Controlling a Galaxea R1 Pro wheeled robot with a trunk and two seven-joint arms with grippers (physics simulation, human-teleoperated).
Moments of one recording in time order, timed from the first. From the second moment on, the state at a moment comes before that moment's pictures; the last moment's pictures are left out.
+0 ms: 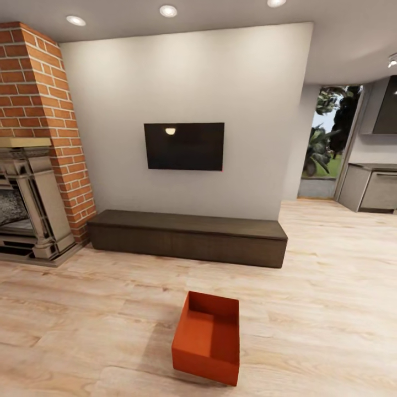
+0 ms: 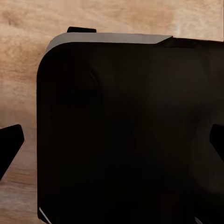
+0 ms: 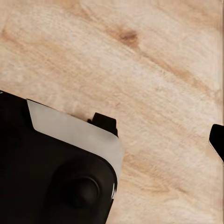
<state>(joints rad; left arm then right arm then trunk) 0.00 -0.04 0.01 -0.03 0.08 -0.05 0.00 -0.16 0.00 0.53 0.03 -0.17 -0.16 -0.01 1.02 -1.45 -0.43</state>
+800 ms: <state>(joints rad) 0.00 -0.04 0.01 -0.03 0.08 -0.05 0.00 -0.16 0.00 0.53 0.03 -0.17 -0.16 -0.01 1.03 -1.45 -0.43</state>
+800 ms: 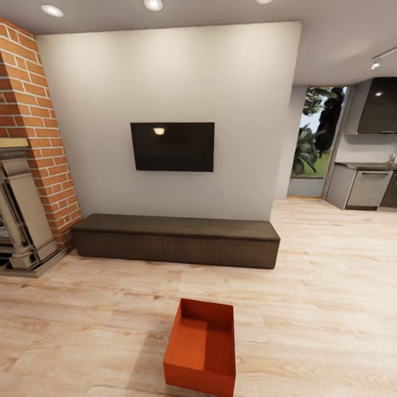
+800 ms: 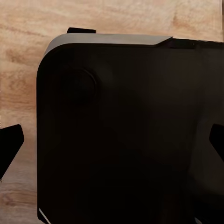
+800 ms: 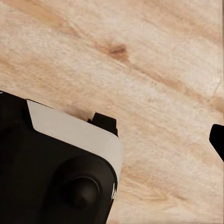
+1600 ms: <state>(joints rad) 0.00 -0.04 0.01 -0.03 0.08 -0.05 0.00 -0.16 0.00 0.53 0.03 -0.17 -0.16 -0.01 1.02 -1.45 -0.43</state>
